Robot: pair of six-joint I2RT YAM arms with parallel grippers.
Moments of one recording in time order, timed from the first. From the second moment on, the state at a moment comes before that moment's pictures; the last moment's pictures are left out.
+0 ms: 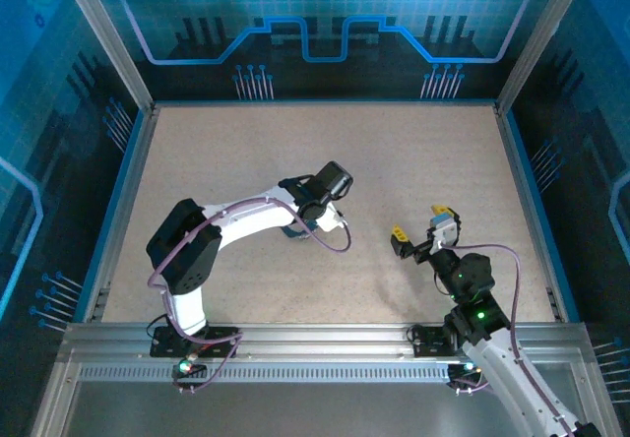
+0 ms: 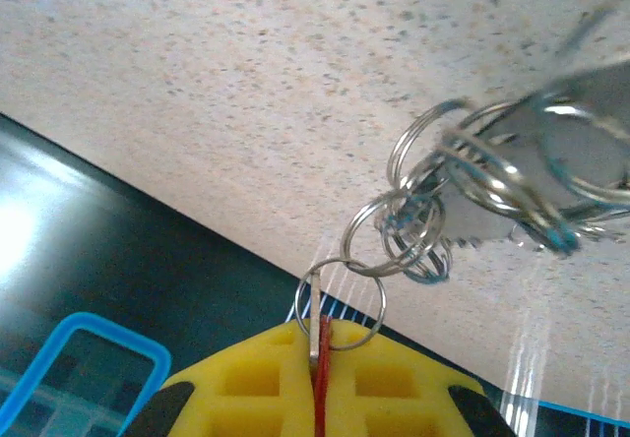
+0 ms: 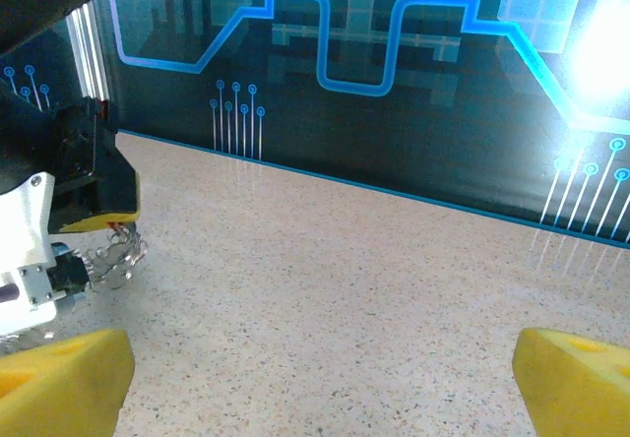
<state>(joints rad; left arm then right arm) -0.78 1.83 1.30 -0.48 -0.56 1.81 0.36 0.18 0.06 0.12 -0.03 -0.06</state>
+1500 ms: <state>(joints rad) -0.78 2.19 1.56 -0.46 -0.35 1.74 0.35 0.18 0.06 0.11 -0.04 -0.05</state>
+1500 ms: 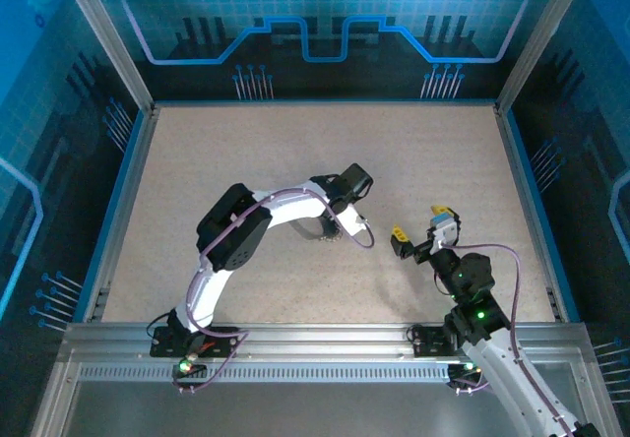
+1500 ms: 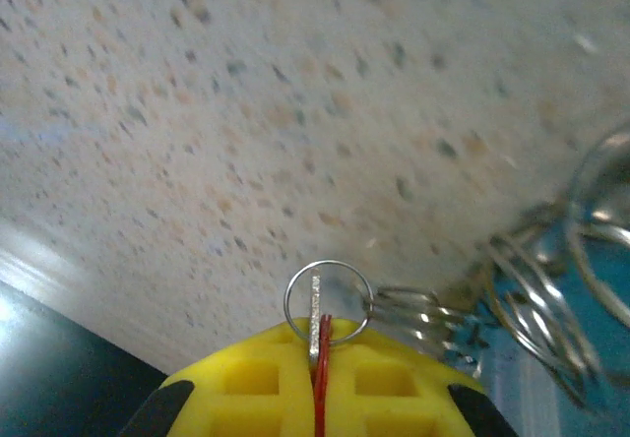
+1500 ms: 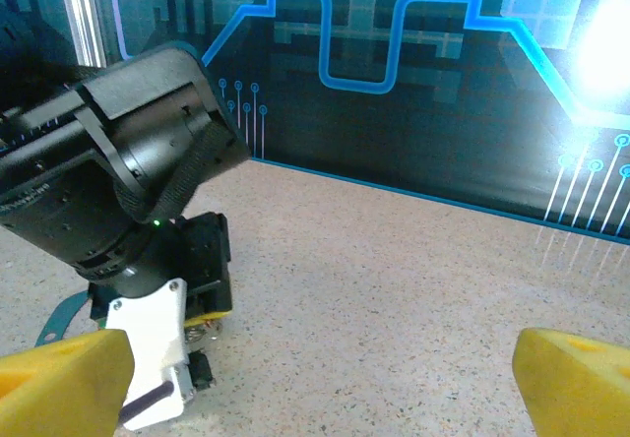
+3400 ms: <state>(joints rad) -0.21 1.11 0.49 0.31 -0.07 0.17 0.29 1.12 0.25 0.48 0.13 -0.18</state>
